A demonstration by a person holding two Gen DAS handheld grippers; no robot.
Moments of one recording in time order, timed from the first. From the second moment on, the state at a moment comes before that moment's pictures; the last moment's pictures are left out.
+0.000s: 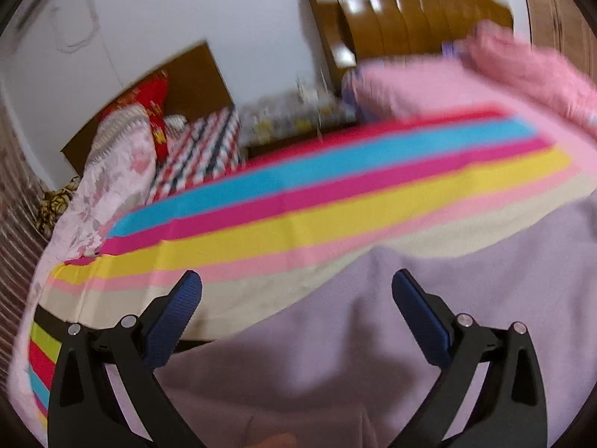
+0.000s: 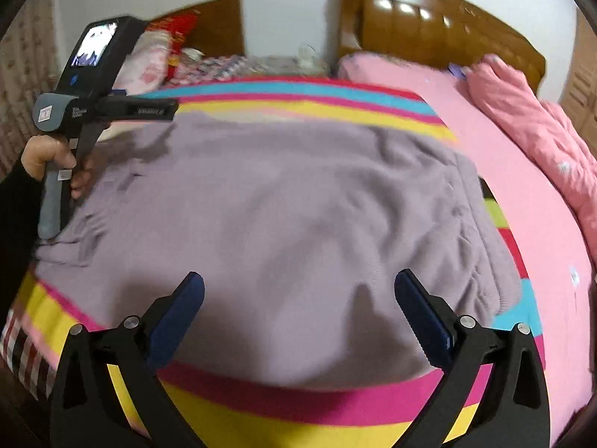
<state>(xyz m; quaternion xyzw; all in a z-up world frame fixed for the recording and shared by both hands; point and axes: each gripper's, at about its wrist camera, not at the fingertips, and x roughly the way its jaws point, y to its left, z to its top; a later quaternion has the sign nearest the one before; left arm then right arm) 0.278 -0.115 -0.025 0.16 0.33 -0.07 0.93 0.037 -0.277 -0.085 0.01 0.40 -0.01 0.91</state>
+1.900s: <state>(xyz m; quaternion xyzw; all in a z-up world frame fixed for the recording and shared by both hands) 0.173 0.003 -0.075 0.04 0.42 -0.09 0.90 0.027 -0.431 -0.112 0.38 0.38 -0.12 0.84</state>
